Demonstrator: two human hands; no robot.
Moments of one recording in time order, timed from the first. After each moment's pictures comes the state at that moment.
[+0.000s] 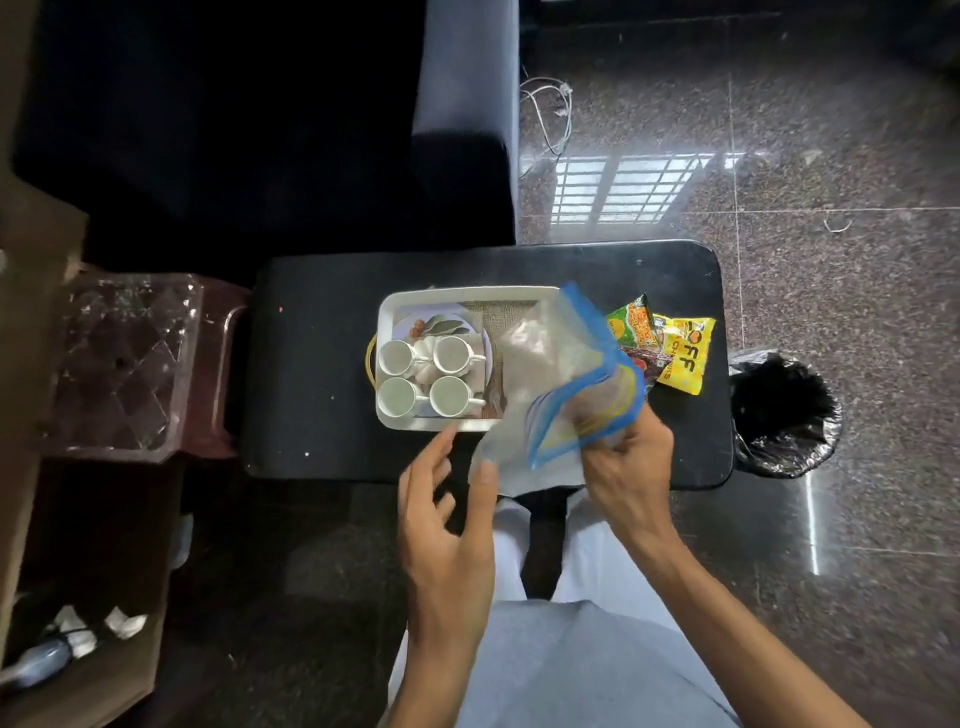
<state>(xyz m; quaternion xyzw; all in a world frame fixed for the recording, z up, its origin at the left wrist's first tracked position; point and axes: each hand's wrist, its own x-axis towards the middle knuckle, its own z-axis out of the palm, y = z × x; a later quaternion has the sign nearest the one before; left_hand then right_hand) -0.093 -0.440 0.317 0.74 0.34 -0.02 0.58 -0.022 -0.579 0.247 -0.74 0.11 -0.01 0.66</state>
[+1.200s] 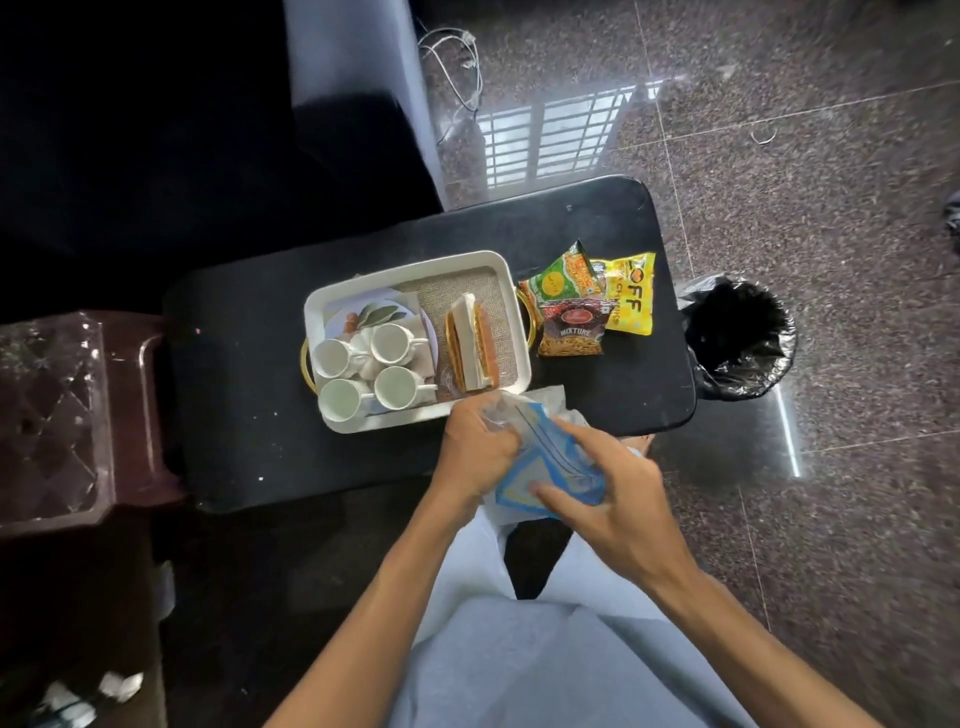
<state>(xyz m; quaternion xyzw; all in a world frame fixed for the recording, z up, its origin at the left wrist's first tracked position) -0.024 -0.468 0.205 0.74 0.17 -0.28 0.58 -0.090 -0.625 0.228 -0.82 0.10 0.12 0.55</state>
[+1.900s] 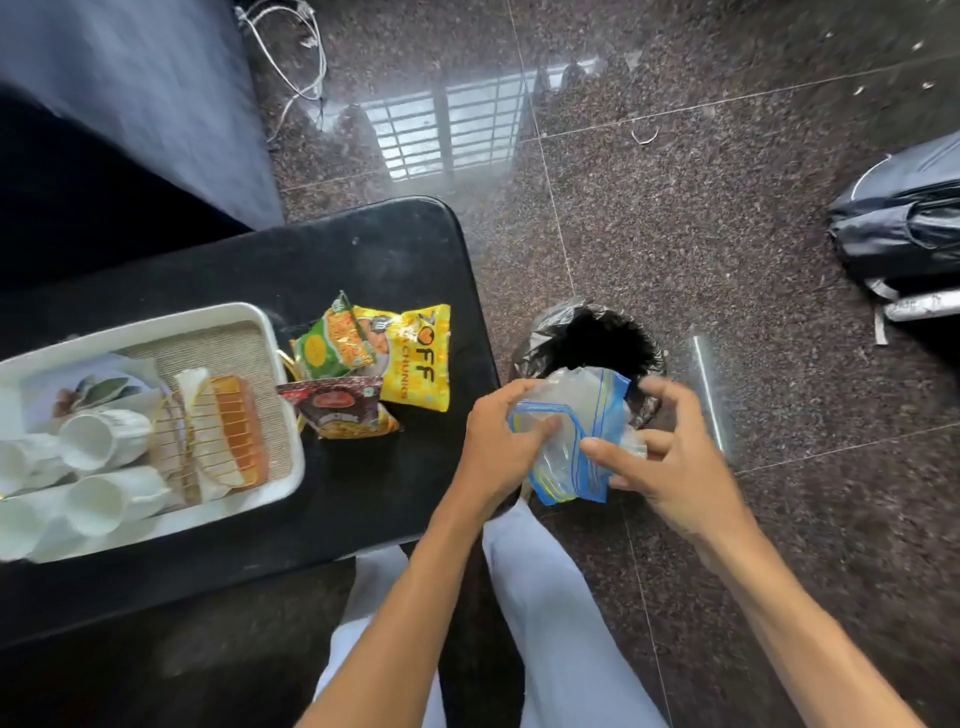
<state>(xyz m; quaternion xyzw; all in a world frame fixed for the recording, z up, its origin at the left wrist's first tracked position) 0.053 -0.778 0.060 0.73 0.10 -0.31 0.60 -0.005 -0.951 0.100 -0.72 0.32 0.18 0.59</state>
